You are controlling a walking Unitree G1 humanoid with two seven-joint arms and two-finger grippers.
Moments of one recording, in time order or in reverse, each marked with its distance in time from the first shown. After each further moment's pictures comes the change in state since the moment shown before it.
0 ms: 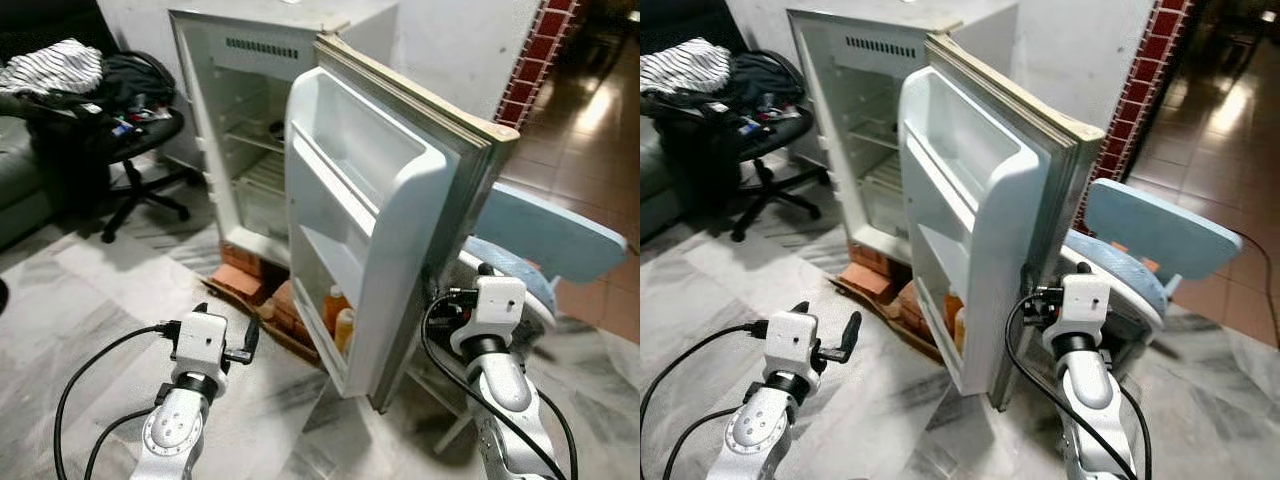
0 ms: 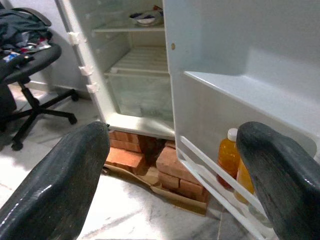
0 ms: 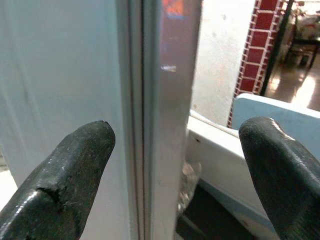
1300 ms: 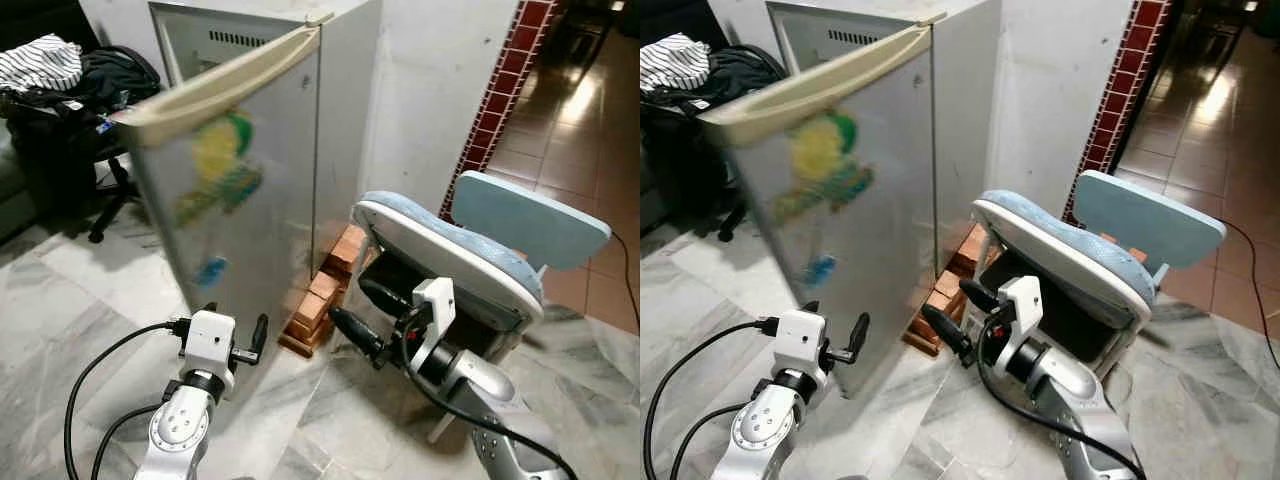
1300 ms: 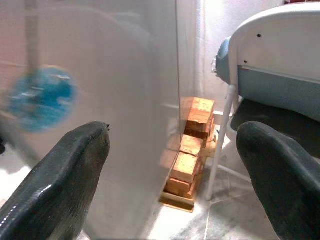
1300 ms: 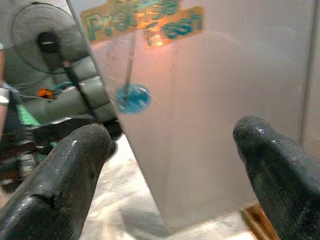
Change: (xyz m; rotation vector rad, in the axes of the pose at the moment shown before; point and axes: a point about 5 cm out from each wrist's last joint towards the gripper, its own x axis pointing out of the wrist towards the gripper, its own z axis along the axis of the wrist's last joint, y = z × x) left arm 0.006 -0.010 0.000 -0.004 0.006 -0.032; right arm -0.015 0.063 0.003 0.254 0.126 0.773
